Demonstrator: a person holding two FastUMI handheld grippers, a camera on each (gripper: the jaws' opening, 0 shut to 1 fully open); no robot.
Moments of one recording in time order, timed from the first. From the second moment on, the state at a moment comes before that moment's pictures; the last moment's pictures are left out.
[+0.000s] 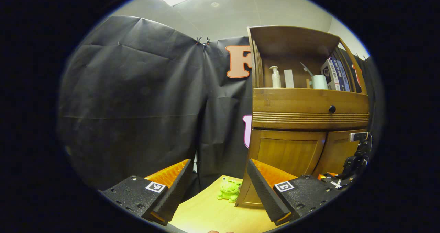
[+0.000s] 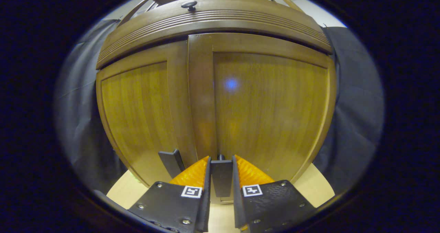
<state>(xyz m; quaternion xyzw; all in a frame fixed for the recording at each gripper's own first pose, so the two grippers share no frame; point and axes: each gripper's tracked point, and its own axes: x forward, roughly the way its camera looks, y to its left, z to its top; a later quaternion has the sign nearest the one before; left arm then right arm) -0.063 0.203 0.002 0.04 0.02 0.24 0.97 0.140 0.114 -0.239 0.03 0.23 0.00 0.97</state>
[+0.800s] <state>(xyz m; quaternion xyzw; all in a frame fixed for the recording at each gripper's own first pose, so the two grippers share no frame) -0.047 0.140 -0.008 0.04 0.02 0.14 0.99 0.137 0.098 -0.207 0.06 0.23 -0.02 0.97</state>
